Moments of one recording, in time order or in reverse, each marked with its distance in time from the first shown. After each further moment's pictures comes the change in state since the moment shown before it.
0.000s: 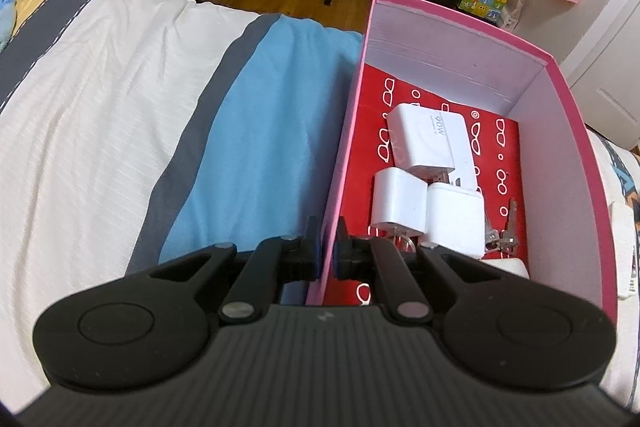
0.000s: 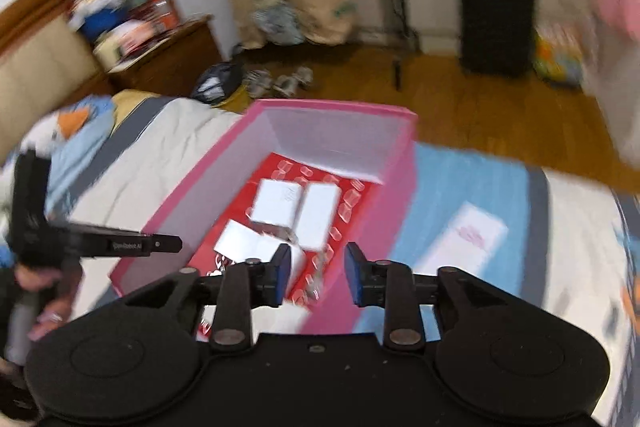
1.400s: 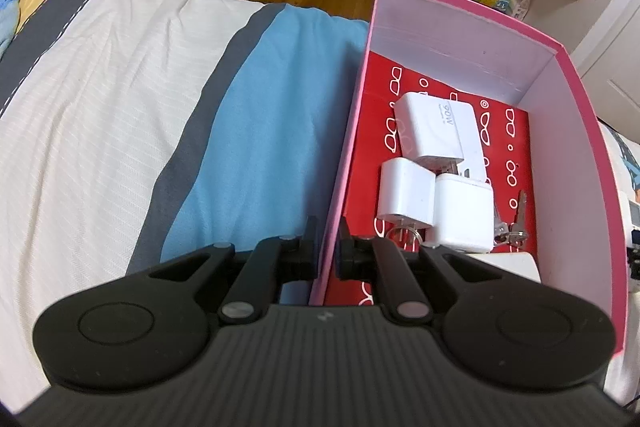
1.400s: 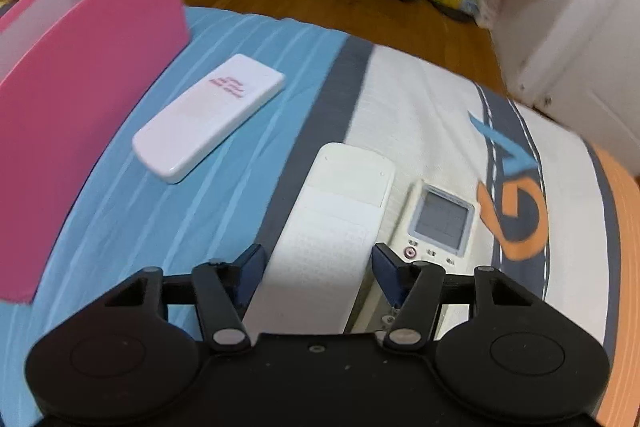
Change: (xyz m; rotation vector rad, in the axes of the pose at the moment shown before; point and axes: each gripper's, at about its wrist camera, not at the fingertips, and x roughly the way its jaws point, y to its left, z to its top) left arm 0.007 -0.005 -0.003 0.006 0.028 0.034; right arm 0.051 -0.131 -0.063 -0.092 0.226 -0.385
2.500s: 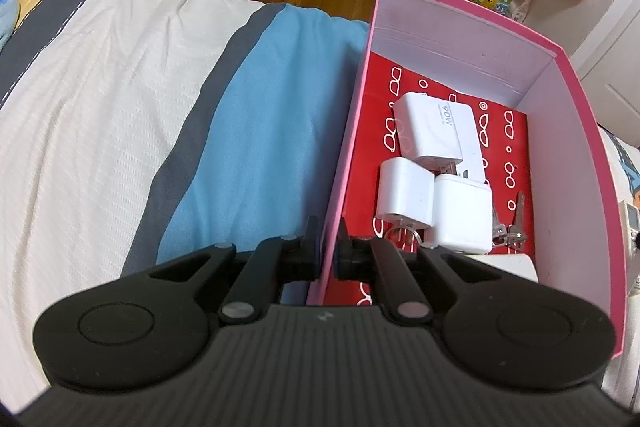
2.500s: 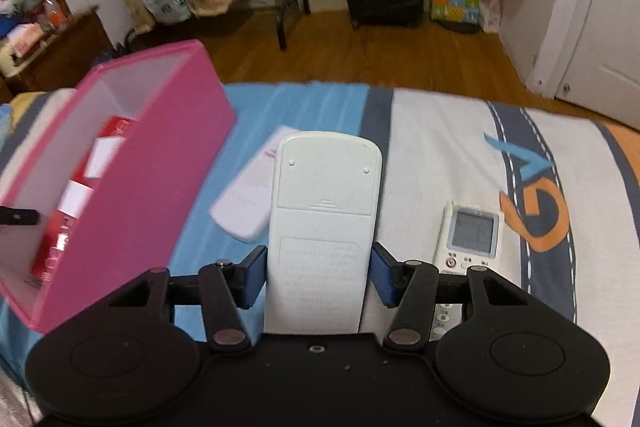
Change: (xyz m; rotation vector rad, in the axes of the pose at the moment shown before) left arm 0.001 0.002 -0.001 -0.012 -0.004 -0.010; right arm -0.054 0.000 0.000 0.193 -0.168 0.160
